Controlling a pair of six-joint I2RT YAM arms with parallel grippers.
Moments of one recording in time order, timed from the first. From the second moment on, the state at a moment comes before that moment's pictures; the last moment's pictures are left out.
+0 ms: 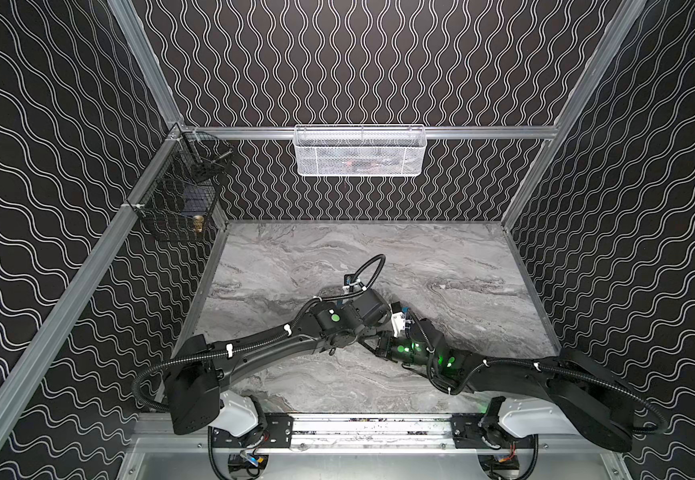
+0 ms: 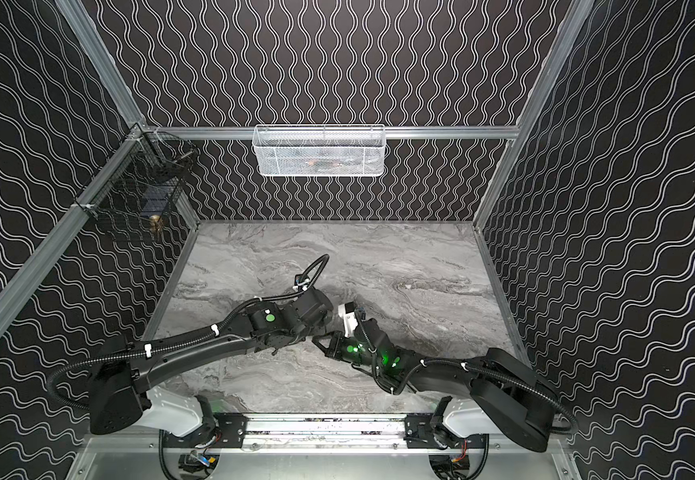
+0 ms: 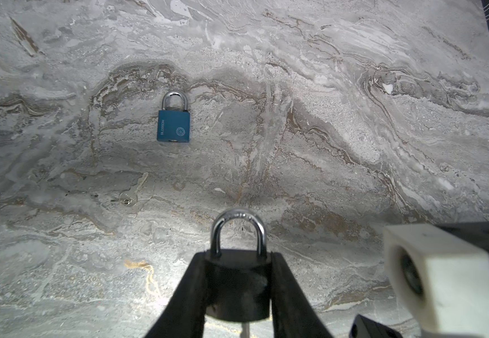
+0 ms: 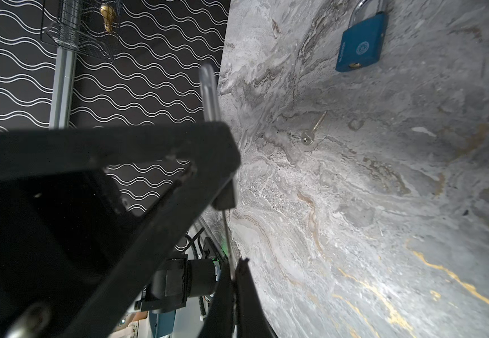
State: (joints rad) left arm -1.03 1.46 1.15 -0.70 -0.43 -0.96; right arm 0.97 1.33 0.41 0.60 -0.21 1.17
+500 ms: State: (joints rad) left arm -1.03 1.46 1.14 -0.68 -0.42 -0.96; right arm 0.94 1.33 0.41 0.64 -0.23 1.18
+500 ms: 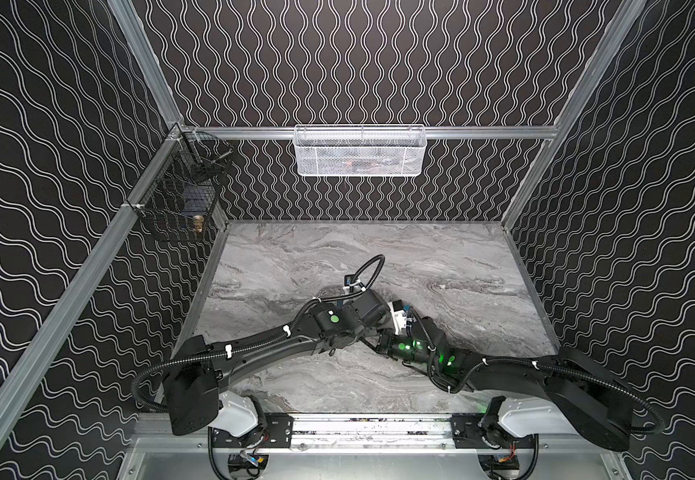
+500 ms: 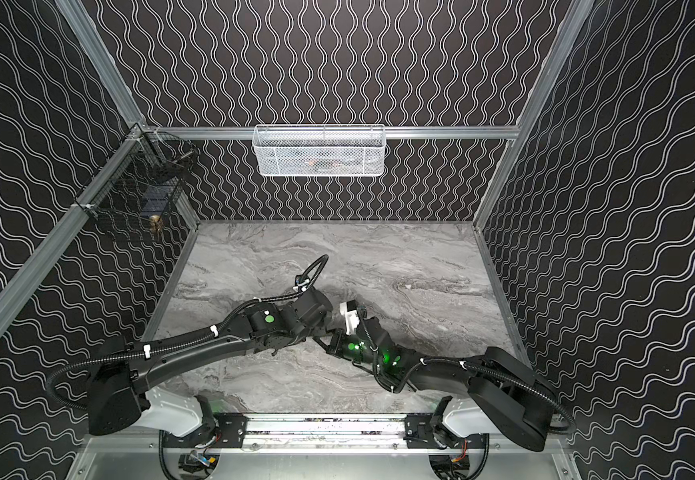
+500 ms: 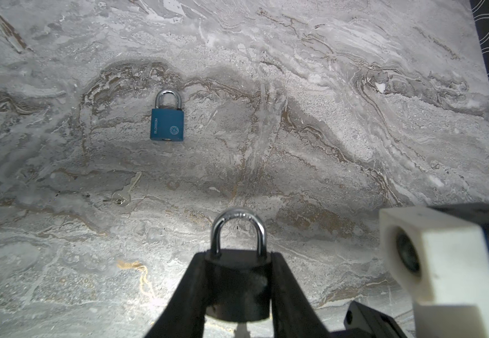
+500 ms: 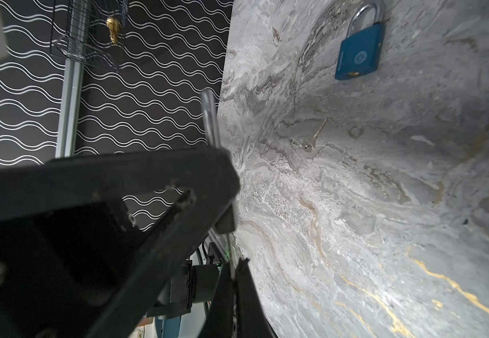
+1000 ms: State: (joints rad) left arm -1.04 1.43 1.12 -0.65 -0.41 -0.96; right arm 0.93 1.28 0.41 0.58 -0.25 1.18
